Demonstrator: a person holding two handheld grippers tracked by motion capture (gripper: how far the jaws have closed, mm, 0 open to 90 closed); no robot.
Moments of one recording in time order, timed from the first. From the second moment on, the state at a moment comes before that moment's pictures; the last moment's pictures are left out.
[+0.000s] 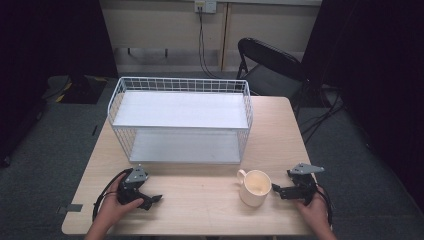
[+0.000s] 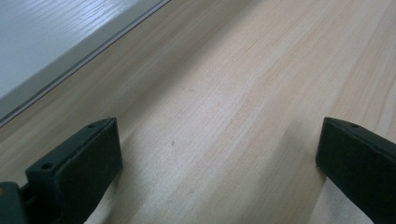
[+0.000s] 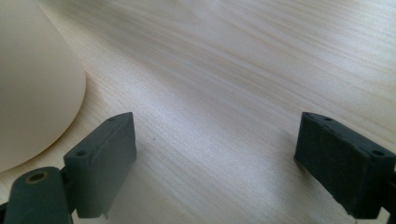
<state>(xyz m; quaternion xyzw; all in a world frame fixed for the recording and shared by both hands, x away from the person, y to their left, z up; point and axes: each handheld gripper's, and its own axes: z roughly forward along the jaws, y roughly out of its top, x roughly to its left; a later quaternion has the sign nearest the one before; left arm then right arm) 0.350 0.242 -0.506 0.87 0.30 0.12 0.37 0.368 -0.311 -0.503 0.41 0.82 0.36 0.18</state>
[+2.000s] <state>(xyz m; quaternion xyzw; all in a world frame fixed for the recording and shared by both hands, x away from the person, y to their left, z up) 0.350 0.242 -0.506 0.87 0.30 0.12 0.37 0.362 -0.309 -0.429 0.39 0.83 0.38 0.15</state>
